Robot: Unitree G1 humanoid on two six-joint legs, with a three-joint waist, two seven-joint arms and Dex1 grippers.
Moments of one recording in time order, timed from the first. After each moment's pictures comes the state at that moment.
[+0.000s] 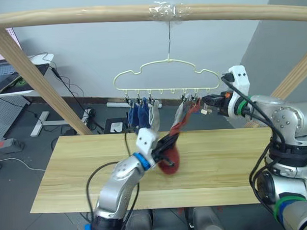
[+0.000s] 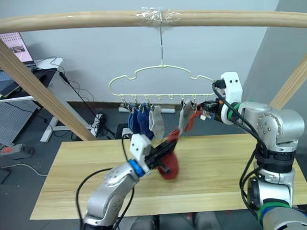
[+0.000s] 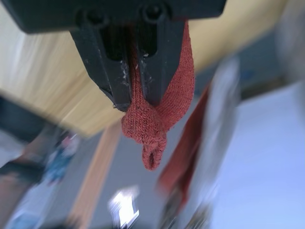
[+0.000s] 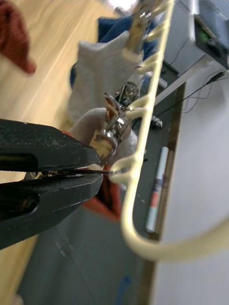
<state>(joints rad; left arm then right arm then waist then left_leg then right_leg) -0.16 0.08 -0.22 -0.27 -0.32 0.39 -0.55 -0.79 -0.28 -0.36 -0.25 0.49 1.55 0.30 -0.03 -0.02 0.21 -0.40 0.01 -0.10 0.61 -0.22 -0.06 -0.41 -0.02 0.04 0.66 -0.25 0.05</state>
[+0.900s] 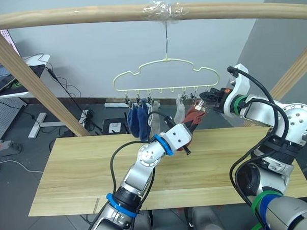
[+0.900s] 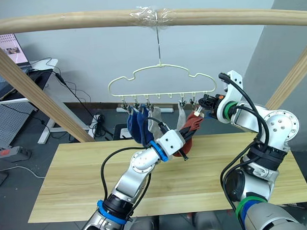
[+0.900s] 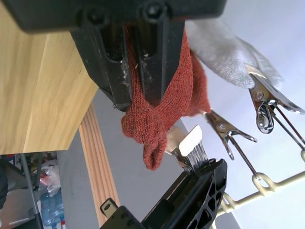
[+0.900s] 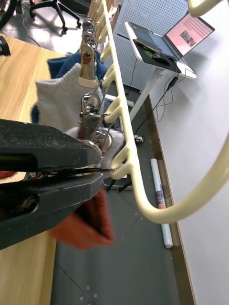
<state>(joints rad) -0.37 0.08 -0.39 0.08 0.10 -0.06 -0.45 -0.84 -0.14 -0.60 -0.19 0.88 1.61 -0.21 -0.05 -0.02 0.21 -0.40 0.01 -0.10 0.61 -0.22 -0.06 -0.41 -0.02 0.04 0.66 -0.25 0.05</state>
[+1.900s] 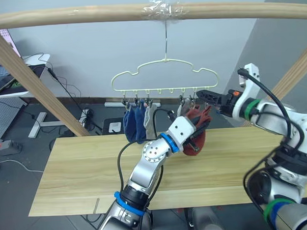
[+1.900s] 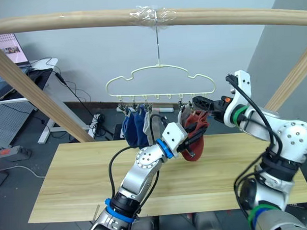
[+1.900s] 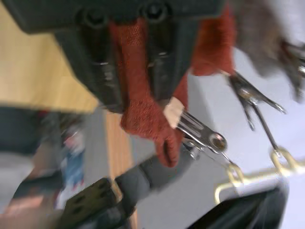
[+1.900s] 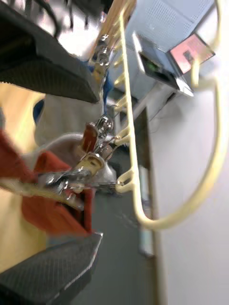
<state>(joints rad) -0.37 -0.03 -0.34 0.03 -0.17 0.16 -0.56 -0.62 -0.35 -0.46 -0.43 1.11 1.44 -0.15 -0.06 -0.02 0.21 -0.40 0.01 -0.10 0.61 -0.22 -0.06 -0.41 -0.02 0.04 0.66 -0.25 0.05</state>
